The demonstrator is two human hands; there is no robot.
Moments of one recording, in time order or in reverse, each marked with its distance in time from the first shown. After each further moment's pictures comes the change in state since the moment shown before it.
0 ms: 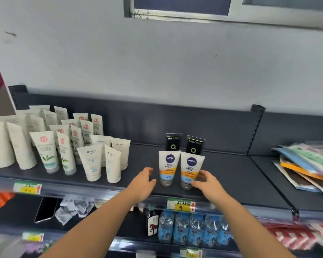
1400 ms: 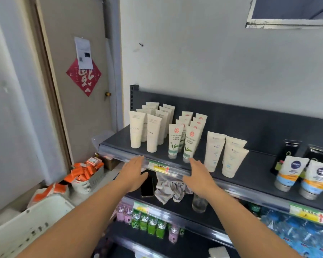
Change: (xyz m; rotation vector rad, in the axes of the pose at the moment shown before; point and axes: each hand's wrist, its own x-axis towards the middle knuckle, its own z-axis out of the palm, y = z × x) left_hand -0.182 -0.264 -0.300 0.386 0.255 -0.104; right_hand -0.111 -0.181 0.369 -0.554 -0.244 -0.329
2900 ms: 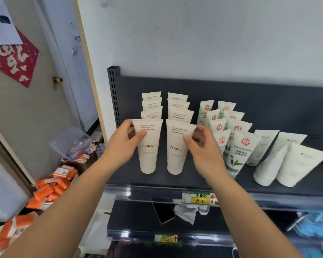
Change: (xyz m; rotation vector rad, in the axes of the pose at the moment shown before) left_hand 0.222 -0.107 -0.092 -0.772 0.048 0.236; right_hand 0.176 -0.135 0.049 0.702 0.517 0.071
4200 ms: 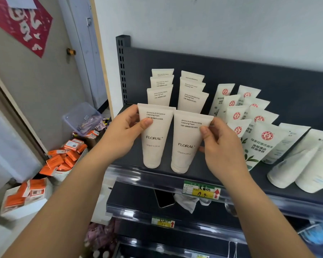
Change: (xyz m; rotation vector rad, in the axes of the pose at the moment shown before) left_hand -0.024 0.000 0.009 -0.194 -0.072 -0.004; right_hand 0.003 0.023 -0.016 -0.185 -0.077 -0.133
